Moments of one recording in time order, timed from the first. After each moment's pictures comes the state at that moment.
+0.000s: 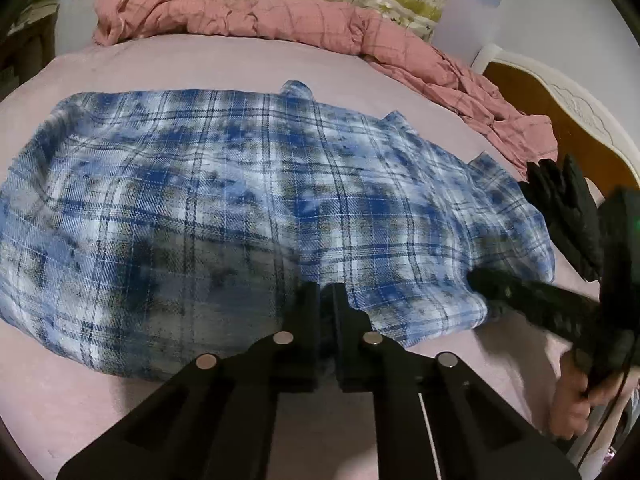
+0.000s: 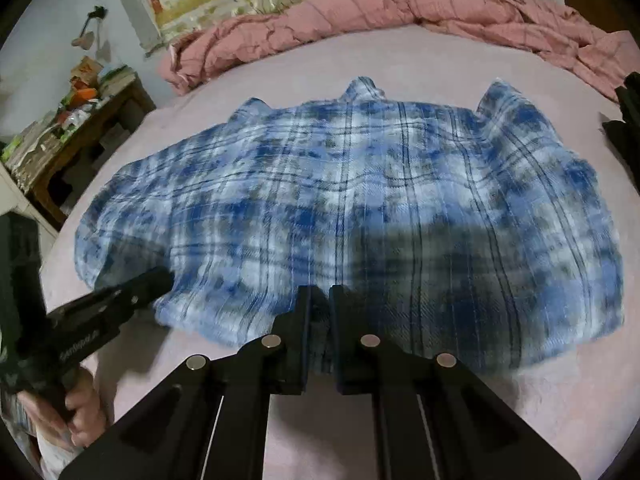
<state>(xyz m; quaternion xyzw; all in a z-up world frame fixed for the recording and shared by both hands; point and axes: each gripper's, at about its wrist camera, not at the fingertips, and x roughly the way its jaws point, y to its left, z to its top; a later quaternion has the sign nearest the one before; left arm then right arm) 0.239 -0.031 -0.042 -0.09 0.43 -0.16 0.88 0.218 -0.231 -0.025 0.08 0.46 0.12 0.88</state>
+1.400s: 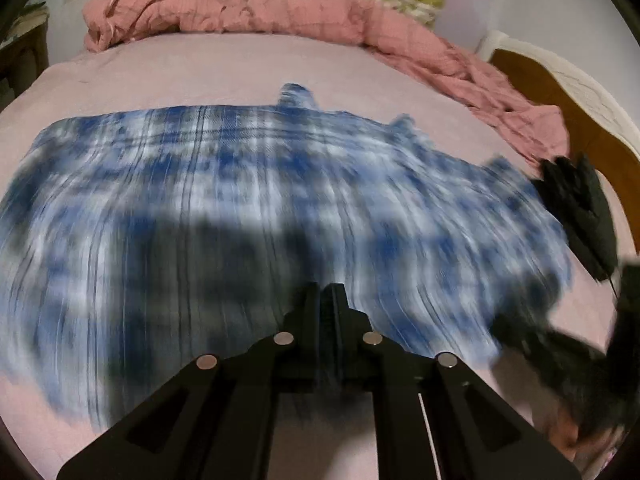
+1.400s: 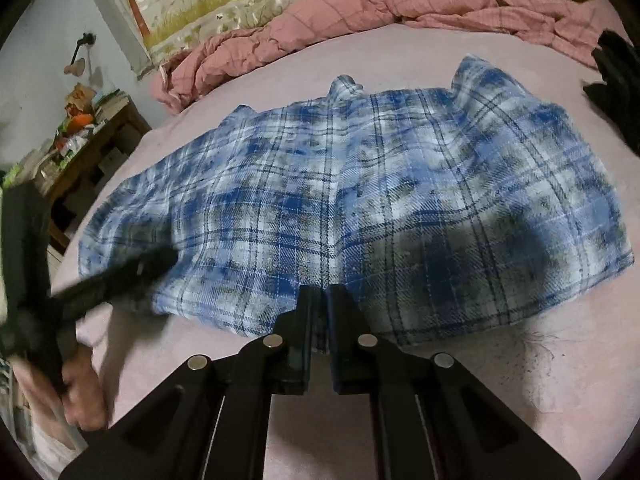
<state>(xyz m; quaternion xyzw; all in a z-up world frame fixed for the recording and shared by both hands) 0.291 -0.035 -0.039 -0.07 0.46 -0.14 0.87 0.189 -0.244 -0.033 0.12 0.43 0.11 0.89</state>
